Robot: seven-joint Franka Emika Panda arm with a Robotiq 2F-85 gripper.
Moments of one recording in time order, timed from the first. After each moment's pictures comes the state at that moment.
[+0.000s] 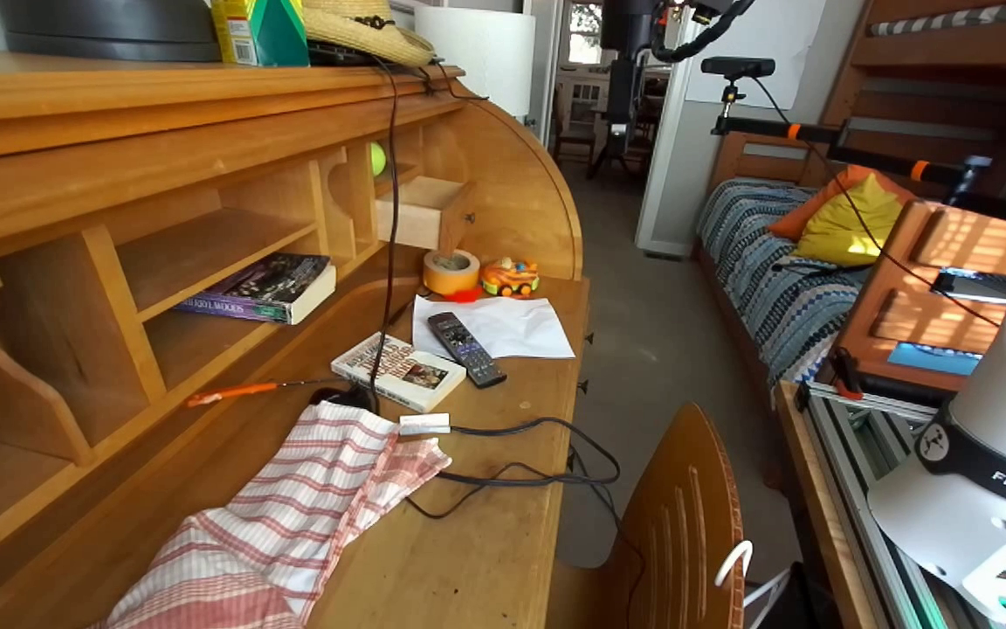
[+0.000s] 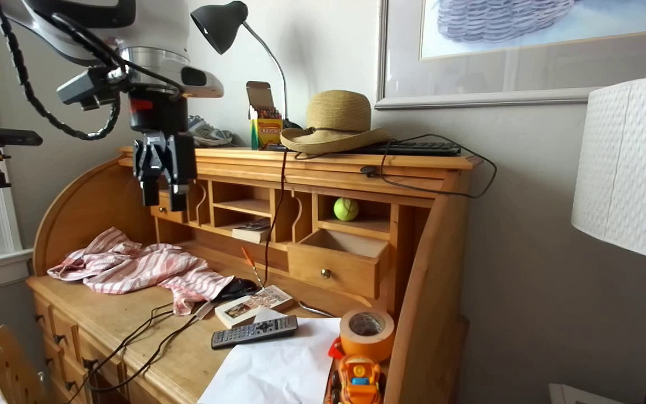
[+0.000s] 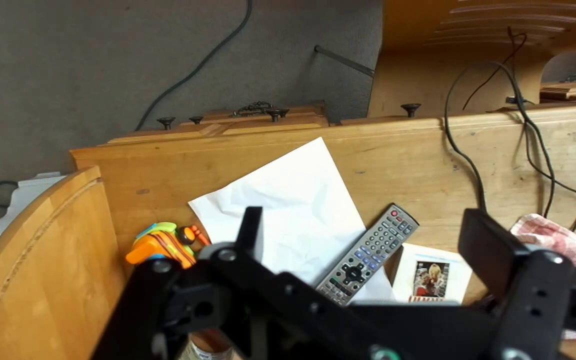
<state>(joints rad) -0.13 -0.26 -0.25 -2.20 -0.17 1.92 -0.34</state>
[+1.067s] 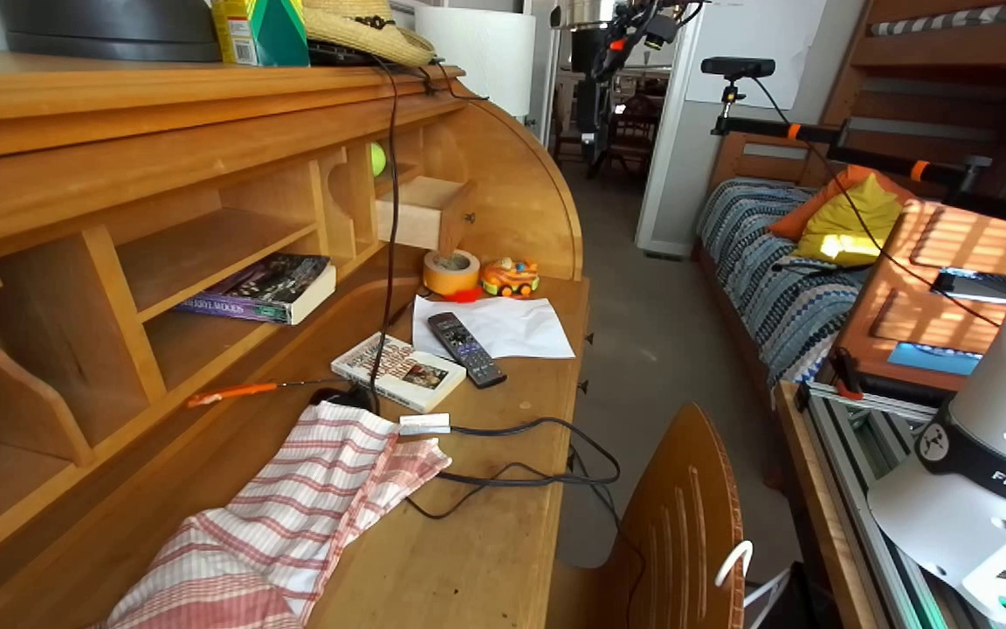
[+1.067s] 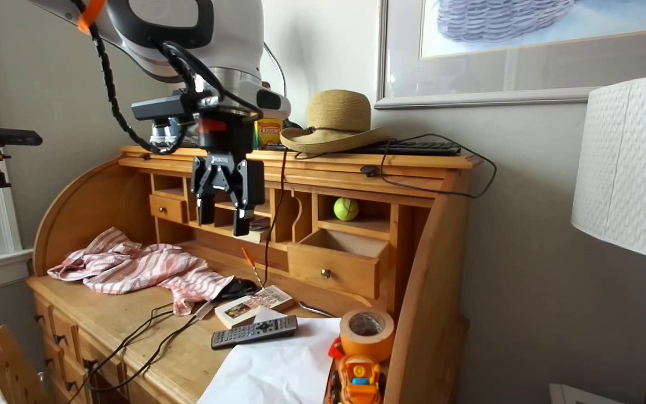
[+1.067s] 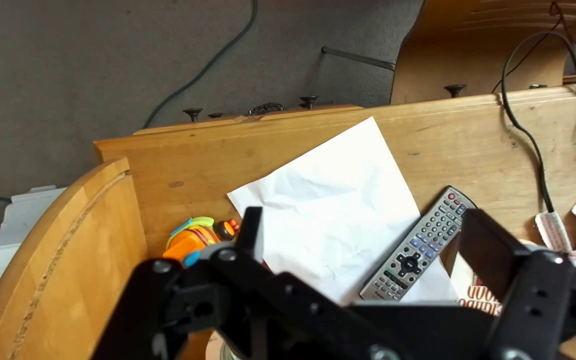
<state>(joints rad) -0.20 0.04 -0.32 -1.94 -0.07 1.89 -0.49</state>
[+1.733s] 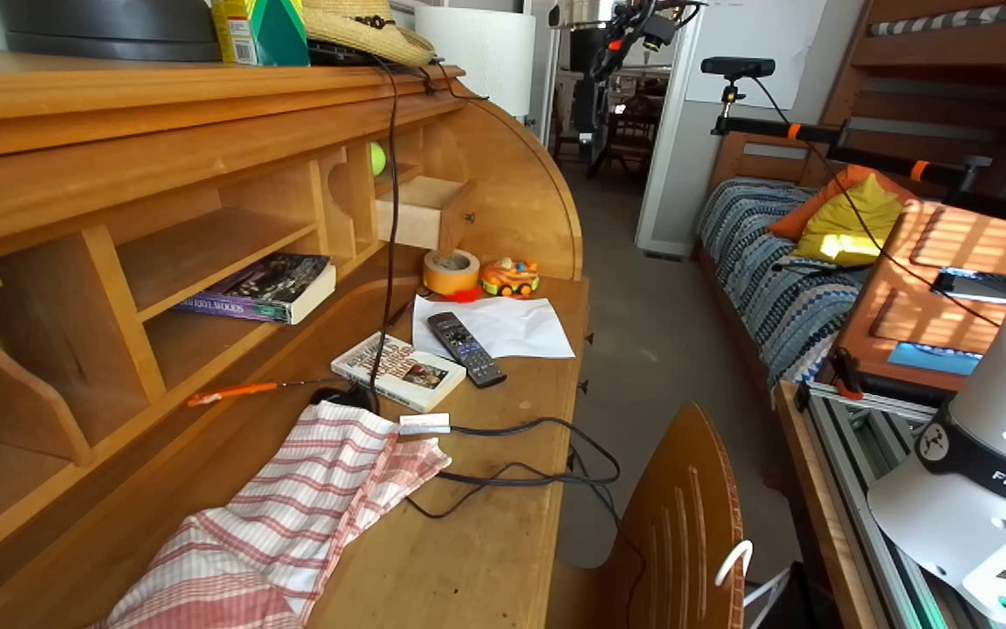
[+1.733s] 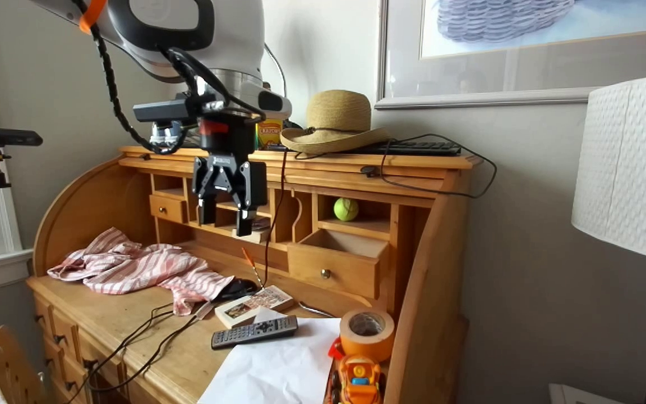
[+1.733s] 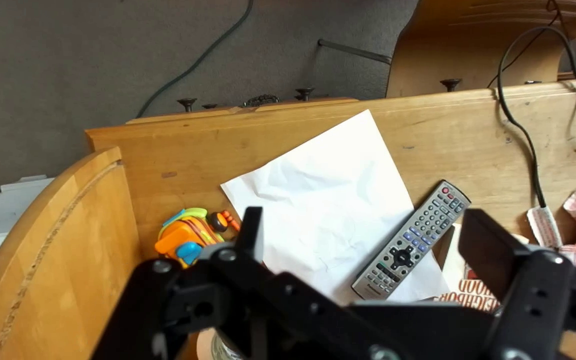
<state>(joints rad) -0.21 0.04 -0.31 -1.94 -0.04 1.90 -0.52</state>
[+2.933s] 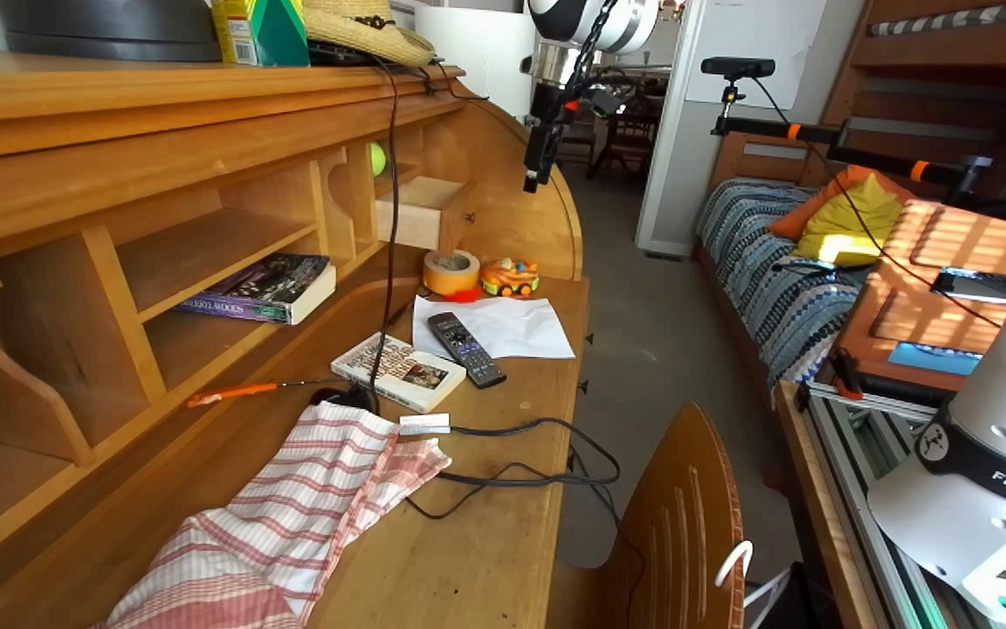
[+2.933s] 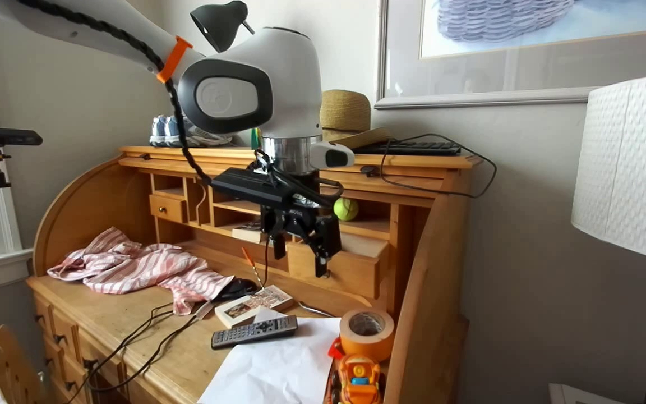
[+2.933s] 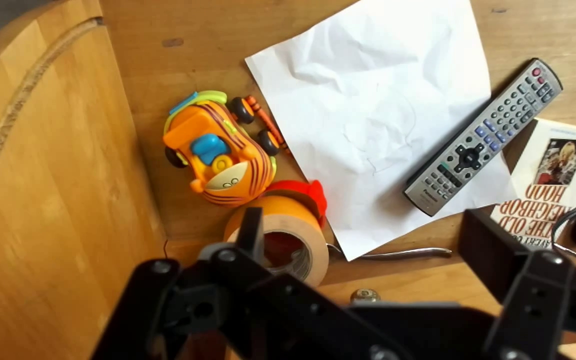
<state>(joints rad) -0.37 0.33 -0.23 -1.78 0.23 2.17 -0.75</state>
